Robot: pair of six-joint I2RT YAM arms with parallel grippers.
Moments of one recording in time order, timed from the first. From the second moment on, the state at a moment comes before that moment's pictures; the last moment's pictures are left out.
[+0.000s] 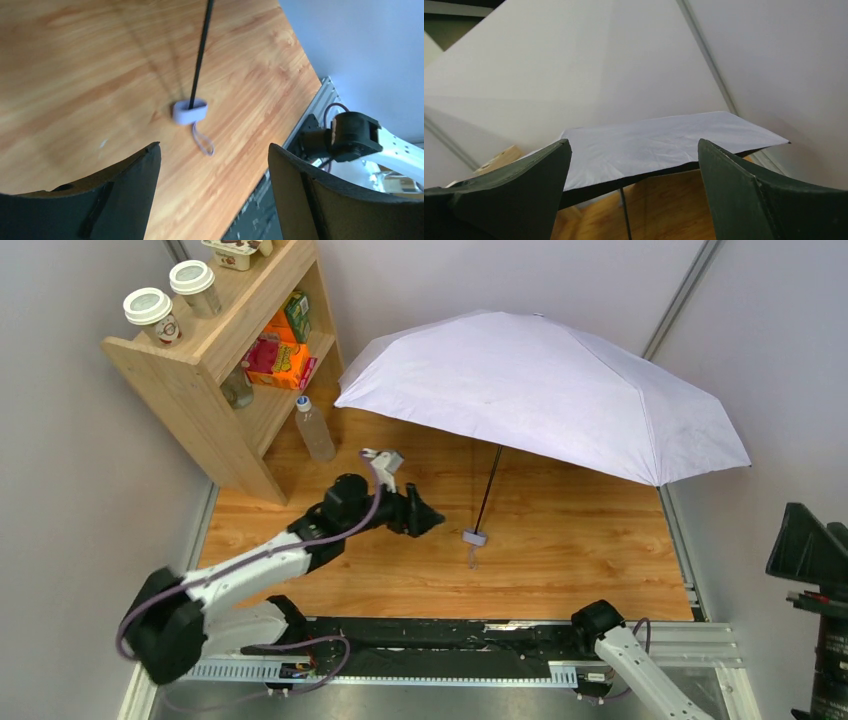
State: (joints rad) left arm -0.69 0.99 0.55 0.09 0.28 -0.62; right arm 0.44 0.44 1.73 -0.85 0.69 0.30
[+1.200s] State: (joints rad) left arm -0.84 1.75 1.26 0.18 0.33 -0.63; right arm 0.53 0.10 0.58 -0.57 0.28 0.76
